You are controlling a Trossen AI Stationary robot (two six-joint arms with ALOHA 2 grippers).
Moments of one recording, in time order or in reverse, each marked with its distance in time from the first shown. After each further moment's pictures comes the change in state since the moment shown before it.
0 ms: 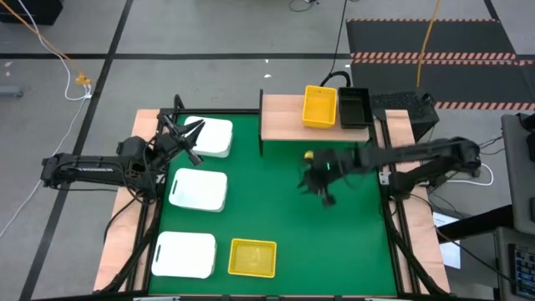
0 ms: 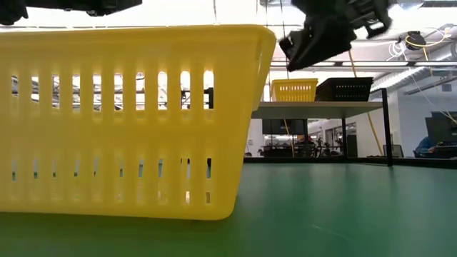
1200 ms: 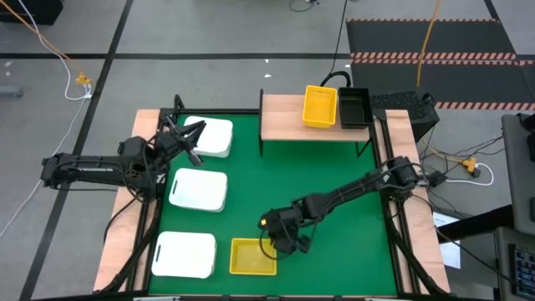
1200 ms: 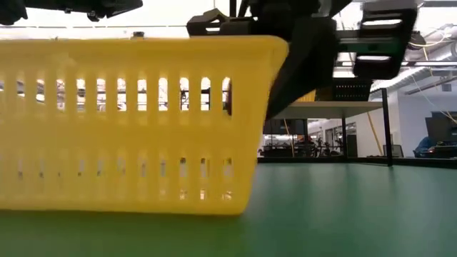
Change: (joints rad) left arm 0.000 0.000 0.000 -0.025 0.000 -0.102; right arm 0.329 0.661 0.451 0.028 -0.085 -0.333
